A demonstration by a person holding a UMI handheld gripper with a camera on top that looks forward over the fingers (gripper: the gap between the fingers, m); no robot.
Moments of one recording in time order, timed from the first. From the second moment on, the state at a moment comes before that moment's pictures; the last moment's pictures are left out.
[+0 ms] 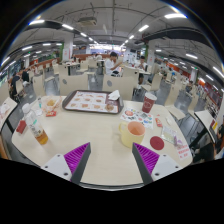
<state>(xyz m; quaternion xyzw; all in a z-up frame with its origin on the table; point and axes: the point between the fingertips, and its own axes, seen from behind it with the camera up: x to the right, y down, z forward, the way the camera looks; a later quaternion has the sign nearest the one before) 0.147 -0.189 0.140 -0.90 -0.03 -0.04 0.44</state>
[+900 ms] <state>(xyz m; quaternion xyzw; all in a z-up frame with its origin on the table) -0.178 -0.166 0.092 -0.86 -0.03 0.04 0.51</state>
